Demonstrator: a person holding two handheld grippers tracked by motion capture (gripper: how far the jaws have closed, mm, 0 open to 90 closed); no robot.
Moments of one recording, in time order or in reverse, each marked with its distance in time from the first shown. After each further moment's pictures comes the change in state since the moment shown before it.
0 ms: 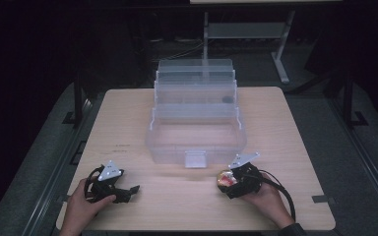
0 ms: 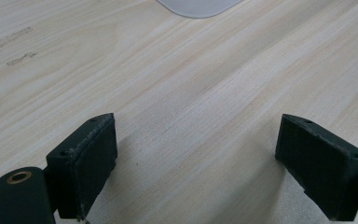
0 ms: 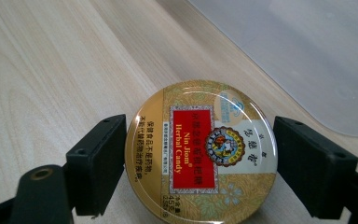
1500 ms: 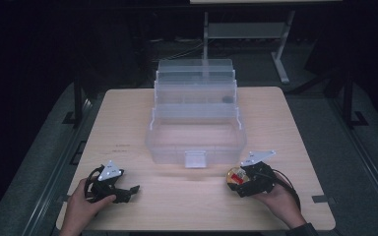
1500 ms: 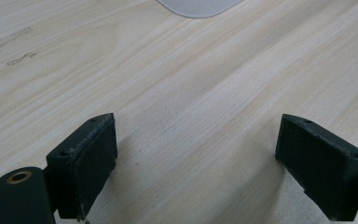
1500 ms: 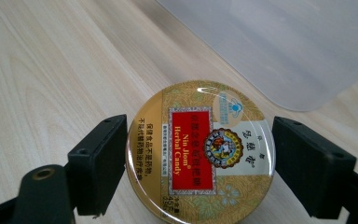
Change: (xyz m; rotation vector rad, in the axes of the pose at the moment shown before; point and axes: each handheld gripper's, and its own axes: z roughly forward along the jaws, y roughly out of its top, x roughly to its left) left arm 0.000 0.000 0.000 0.000 0.000 0.000; right arm -0.010 -0.008 -0.034 -0.037 -0.018 0.037
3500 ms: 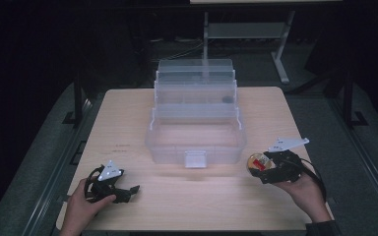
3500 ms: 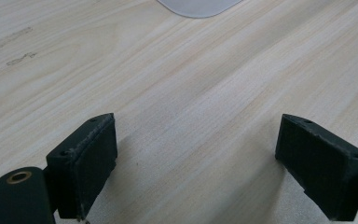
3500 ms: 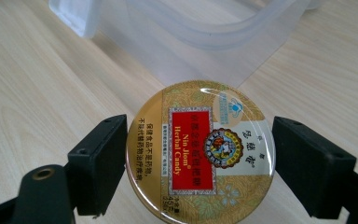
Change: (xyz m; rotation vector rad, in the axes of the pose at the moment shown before) left arm 0.000 0.000 0.000 0.000 0.000 0.000; right arm -0.038 0.002 -0.059 -0.072 -0.094 0.054
